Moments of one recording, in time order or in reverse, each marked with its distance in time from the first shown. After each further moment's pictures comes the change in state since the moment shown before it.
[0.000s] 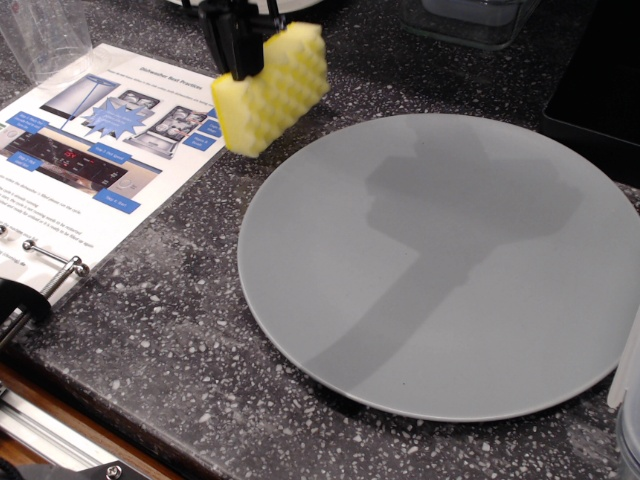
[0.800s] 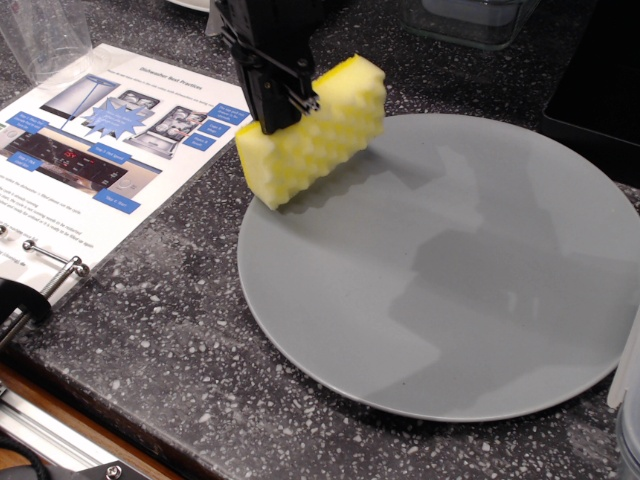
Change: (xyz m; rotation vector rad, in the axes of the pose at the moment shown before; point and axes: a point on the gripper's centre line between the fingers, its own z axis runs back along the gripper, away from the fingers) arm -0.037 -0.069 -0.011 0.230 -0.081 -0.298
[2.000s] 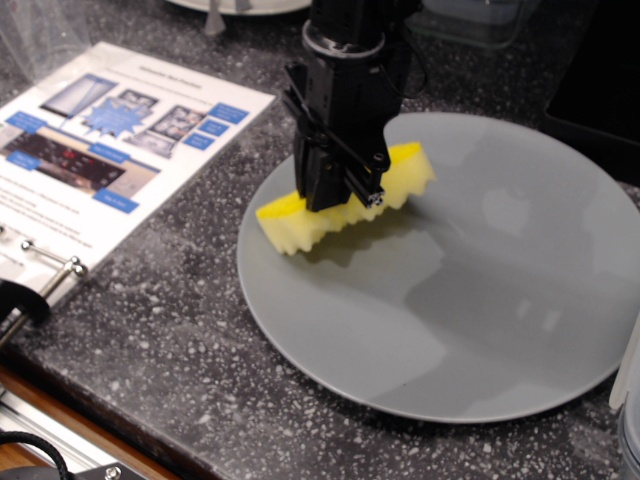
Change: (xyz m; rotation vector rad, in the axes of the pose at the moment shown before) arm -0.009 -0.069 -0.014 0.006 0.166 -0.095
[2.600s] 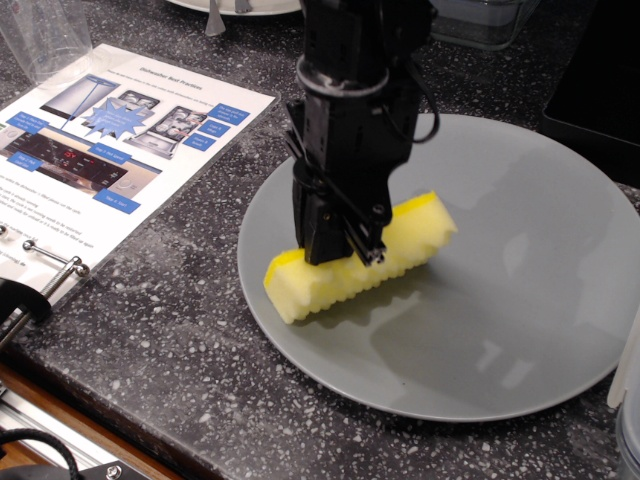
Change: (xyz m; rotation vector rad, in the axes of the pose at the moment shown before) arm -0.022 -0.041 0.007 -0.046 0.009 -0.087
